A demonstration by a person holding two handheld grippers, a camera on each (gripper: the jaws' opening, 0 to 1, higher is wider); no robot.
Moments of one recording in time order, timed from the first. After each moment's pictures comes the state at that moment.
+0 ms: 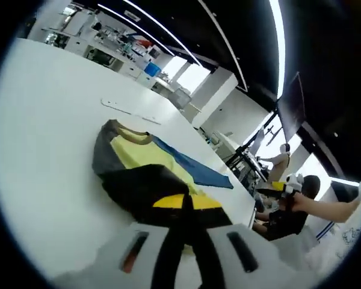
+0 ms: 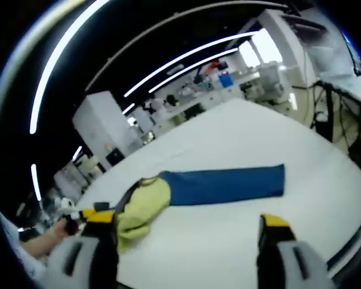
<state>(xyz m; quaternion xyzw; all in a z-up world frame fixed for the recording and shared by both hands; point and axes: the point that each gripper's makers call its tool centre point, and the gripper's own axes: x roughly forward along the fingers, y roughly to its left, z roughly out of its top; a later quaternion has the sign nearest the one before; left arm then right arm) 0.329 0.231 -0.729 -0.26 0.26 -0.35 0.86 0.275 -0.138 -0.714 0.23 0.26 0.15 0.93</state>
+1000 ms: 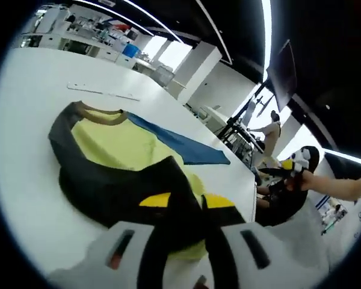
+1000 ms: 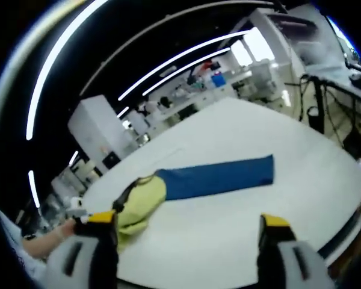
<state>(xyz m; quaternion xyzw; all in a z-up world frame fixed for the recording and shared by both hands) 0.330 0.189 -0.773 -0.17 0.30 -0.41 0.84 0.255 -0.148 -0.723 0.24 0.26 0.13 0.92</state>
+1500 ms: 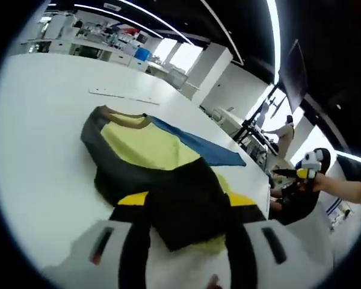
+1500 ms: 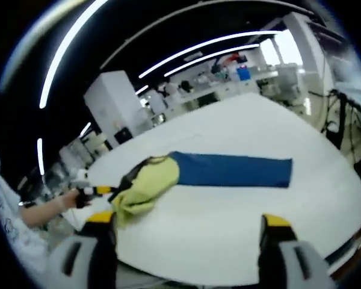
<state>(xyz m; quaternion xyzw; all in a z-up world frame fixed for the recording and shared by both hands) 0.356 0.242 -0.789 -0.20 0.31 -0.31 0.88 0.243 -0.124 -0.727 0.17 0.29 0.20 0.92</state>
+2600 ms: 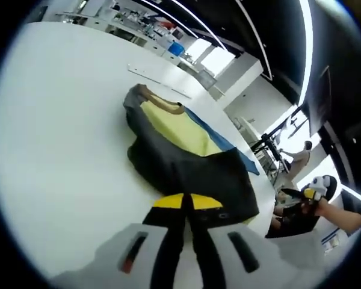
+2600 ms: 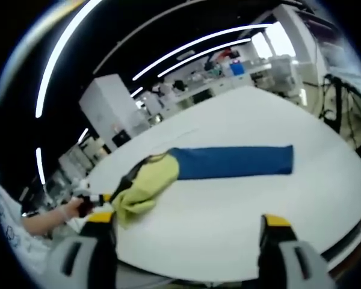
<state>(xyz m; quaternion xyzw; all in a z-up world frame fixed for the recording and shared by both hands) 0.333 0.257 -0.811 -0.25 0.35 -0.28 0.86 0.242 -0.122 -0.742 0.20 0.30 0.19 0.91</state>
